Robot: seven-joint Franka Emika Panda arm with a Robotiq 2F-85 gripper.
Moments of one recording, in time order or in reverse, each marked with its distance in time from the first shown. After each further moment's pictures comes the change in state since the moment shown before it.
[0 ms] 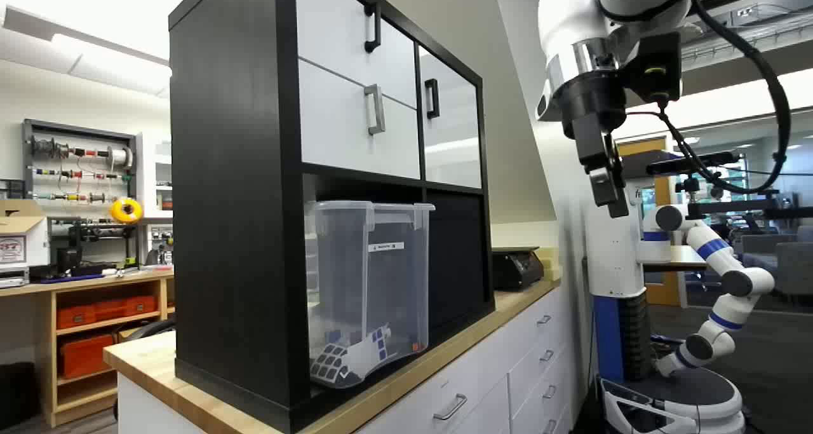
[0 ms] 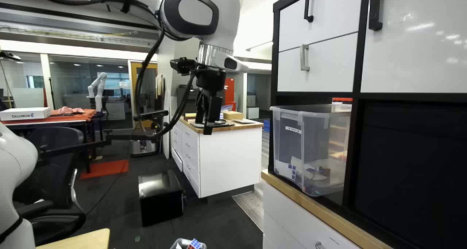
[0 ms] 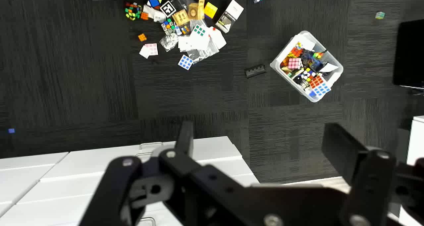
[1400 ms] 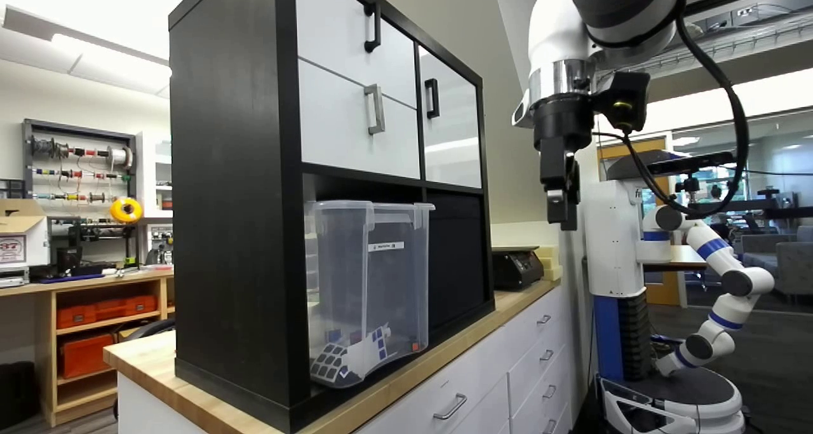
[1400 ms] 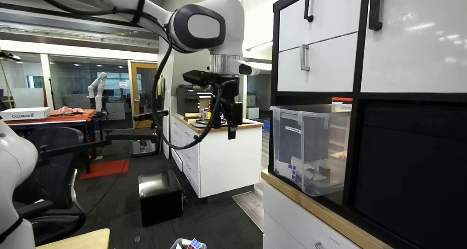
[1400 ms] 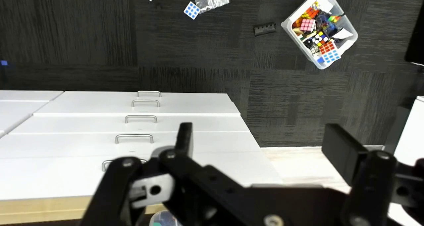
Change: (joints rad) arm 0.000 0.066 0.006 -0.014 -0.019 0.241 -0.112
